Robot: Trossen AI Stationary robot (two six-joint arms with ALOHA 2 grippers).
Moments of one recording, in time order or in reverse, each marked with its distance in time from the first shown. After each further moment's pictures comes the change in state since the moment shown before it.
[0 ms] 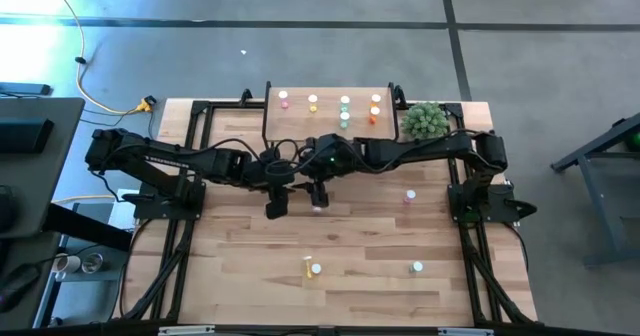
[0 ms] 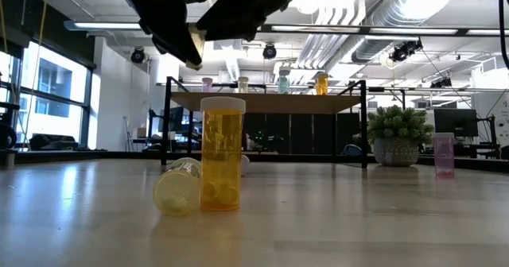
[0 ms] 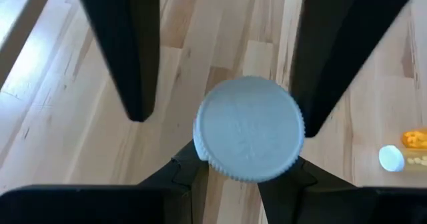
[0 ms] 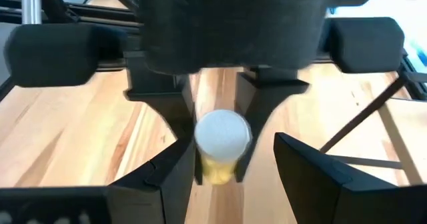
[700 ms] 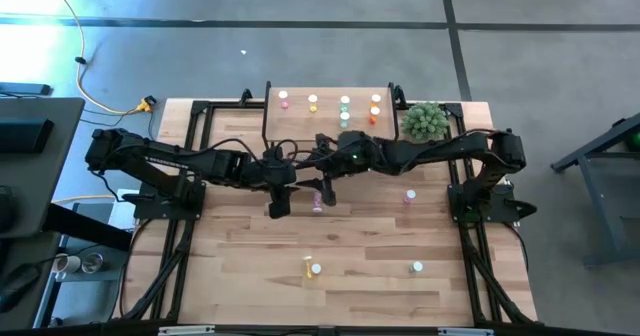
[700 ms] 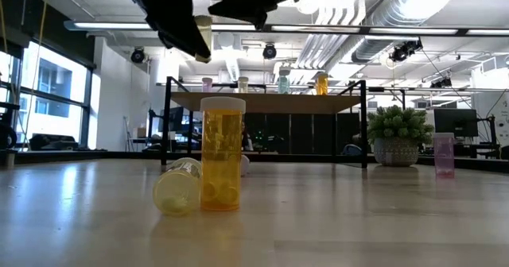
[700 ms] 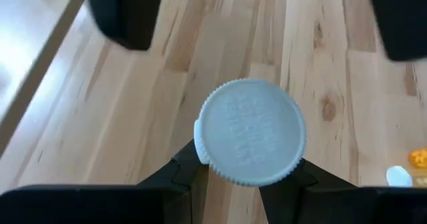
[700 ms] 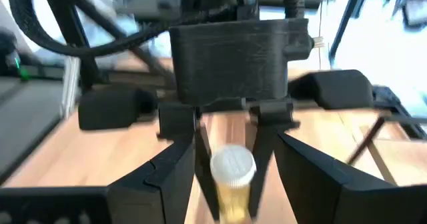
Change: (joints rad) left arm -0.008 0.000 0.001 0.064 -0.045 0.032; right arm -0.007 -0.129 -0.180 0.253 -0.055 0.049
